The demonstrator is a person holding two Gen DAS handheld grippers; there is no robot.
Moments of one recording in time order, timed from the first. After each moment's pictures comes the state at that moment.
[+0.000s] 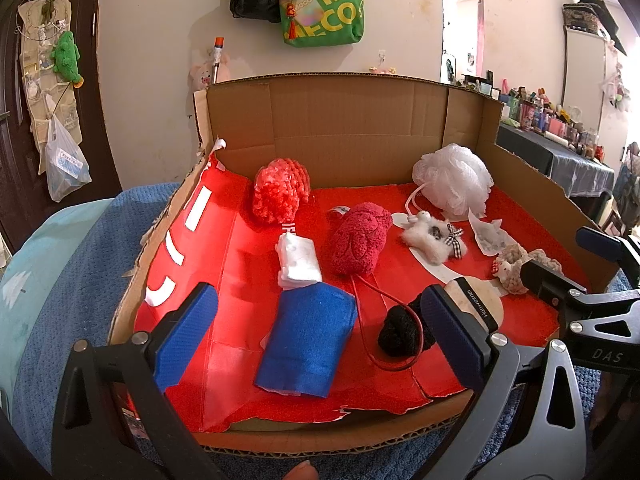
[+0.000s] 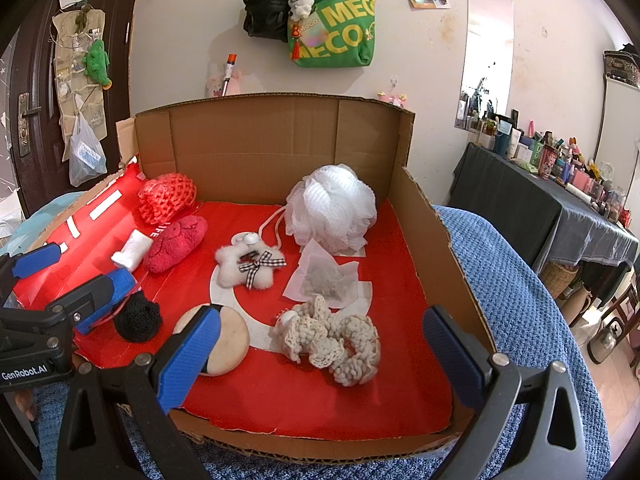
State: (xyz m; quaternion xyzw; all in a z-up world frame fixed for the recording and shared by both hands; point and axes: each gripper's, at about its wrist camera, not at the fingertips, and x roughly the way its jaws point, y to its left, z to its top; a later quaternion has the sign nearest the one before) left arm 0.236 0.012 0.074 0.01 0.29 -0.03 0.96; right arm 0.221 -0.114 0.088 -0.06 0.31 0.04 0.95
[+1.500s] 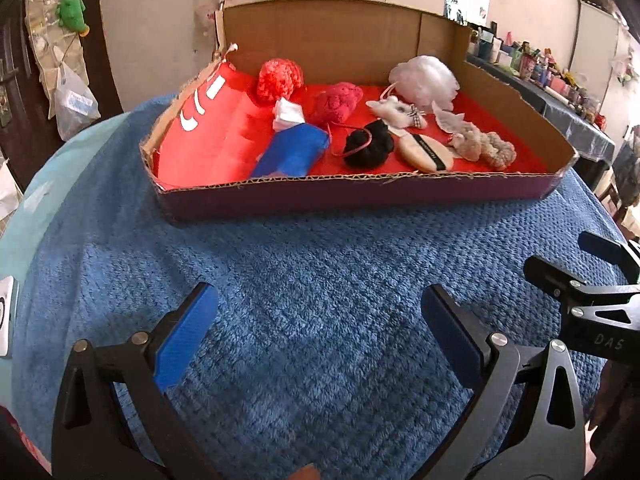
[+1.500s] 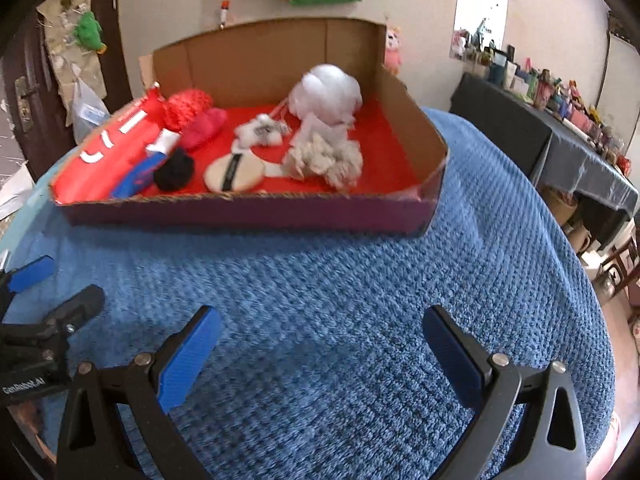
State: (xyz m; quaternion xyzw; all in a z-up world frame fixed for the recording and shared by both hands) left arm 0.134 0.001 0.048 0.00 0.41 -0.02 0.91; right arm 0.124 -0.139 0.064 -0.04 0.43 0.04 0.90
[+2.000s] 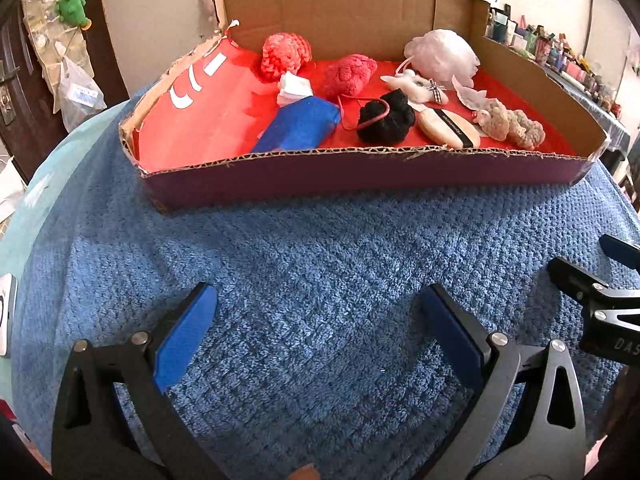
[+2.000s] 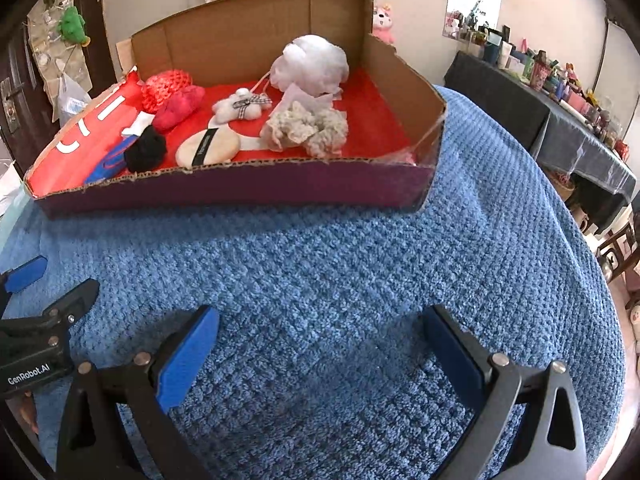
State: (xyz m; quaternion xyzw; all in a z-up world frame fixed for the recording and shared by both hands) left arm 0.152 -0.006 0.029 0.02 0.44 0.00 0.90; right arm 0.134 -0.147 0.048 -0.03 0.46 0.02 0.89
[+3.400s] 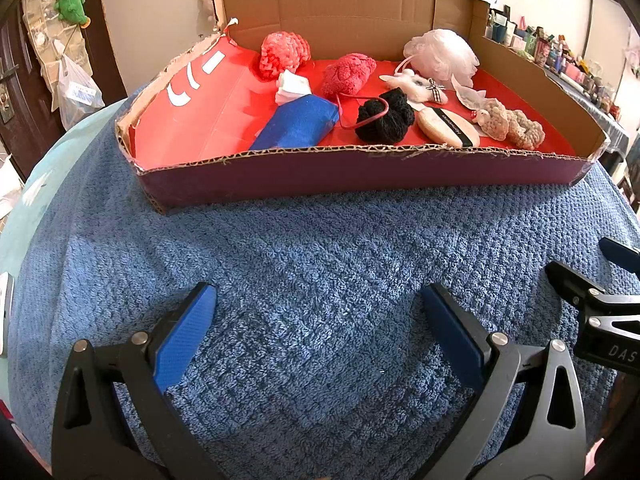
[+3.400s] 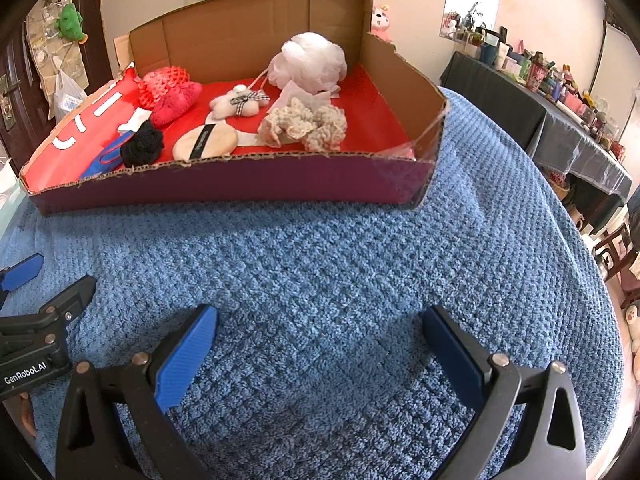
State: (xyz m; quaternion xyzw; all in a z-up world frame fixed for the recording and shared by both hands) left arm 0.156 -0.007 0.027 0.01 0.44 0.00 0.90; right arm 0.134 -0.141 0.045 -0.04 0.46 0.01 0.89
